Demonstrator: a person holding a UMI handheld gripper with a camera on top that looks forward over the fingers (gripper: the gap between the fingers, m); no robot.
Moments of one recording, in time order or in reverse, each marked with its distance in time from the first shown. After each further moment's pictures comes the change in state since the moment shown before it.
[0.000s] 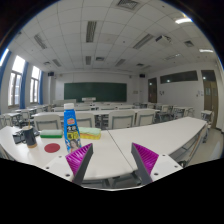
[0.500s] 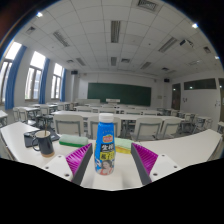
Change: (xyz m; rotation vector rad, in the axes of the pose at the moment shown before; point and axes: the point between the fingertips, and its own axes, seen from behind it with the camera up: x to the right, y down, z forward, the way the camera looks) arm -0.134 -0.038 0.063 0.024 -0.250 -0.093
